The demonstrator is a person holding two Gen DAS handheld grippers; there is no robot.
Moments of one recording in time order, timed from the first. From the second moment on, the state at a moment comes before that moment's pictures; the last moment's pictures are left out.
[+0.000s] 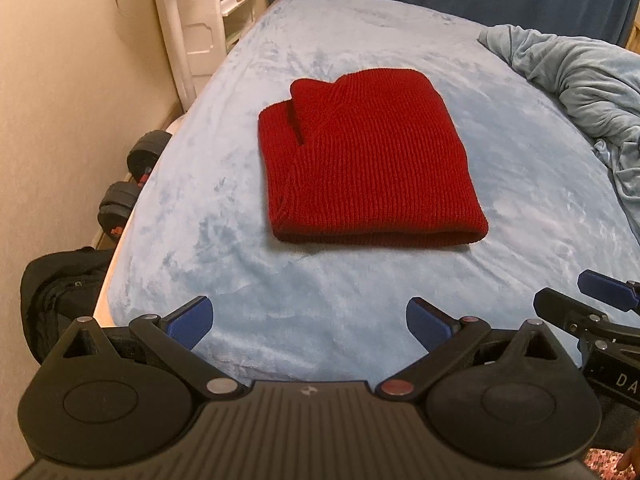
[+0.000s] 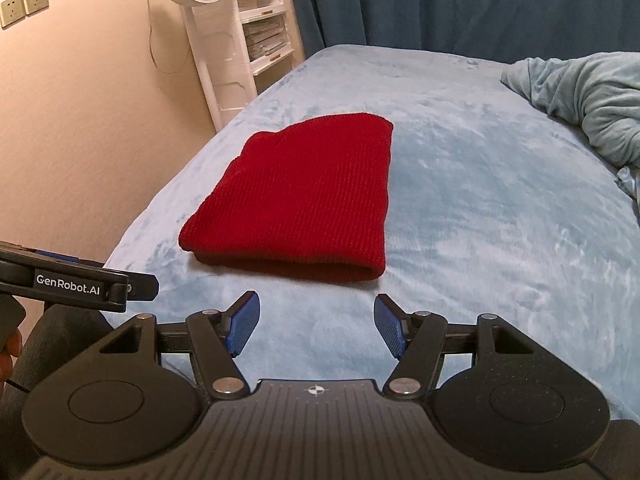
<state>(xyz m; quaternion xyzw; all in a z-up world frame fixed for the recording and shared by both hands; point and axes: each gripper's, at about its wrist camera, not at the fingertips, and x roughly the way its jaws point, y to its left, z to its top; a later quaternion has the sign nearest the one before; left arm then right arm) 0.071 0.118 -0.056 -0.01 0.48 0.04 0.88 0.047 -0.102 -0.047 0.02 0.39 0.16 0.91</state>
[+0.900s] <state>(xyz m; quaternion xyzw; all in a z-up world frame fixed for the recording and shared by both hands) 0.101 0.117 -0.083 -0.02 0.51 0.05 0.86 0.077 -0.107 -0.078 0.04 0.43 0.15 0.89</state>
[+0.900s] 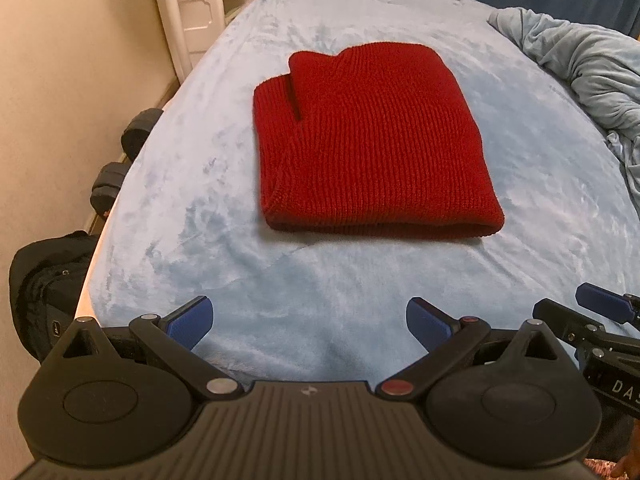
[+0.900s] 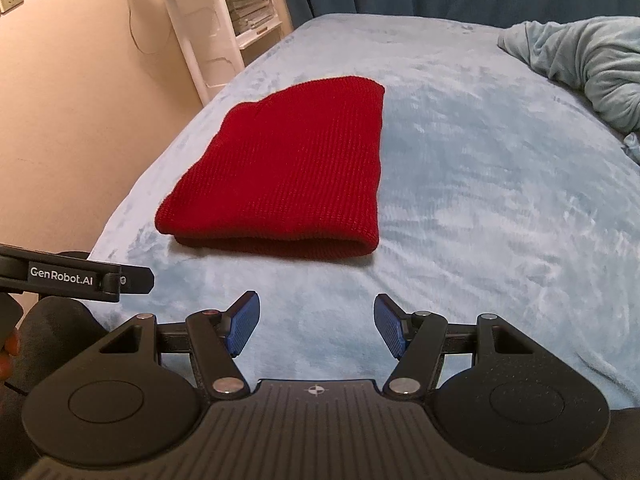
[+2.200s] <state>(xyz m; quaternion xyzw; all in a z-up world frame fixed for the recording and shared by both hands) 0.355 0.244 -0.150 -0.26 0.50 0.04 0.83 0.419 -0.192 -0.164 0.26 0.50 0.10 0.82</state>
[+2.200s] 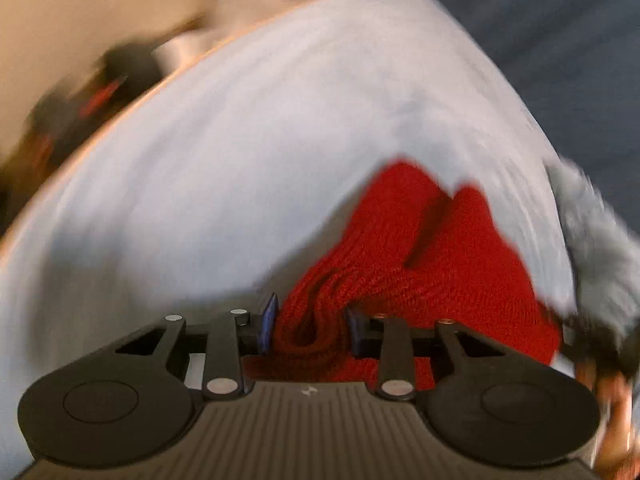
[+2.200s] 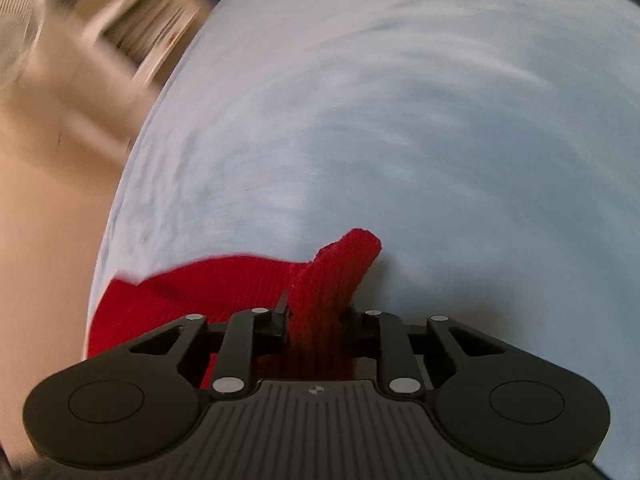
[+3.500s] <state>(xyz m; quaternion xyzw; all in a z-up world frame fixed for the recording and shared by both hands) 0.373 0.227 -0.125 -0.18 0.50 -0.03 0.84 0.251 -0.239 -0.185 0.46 0.41 0.02 0.79</state>
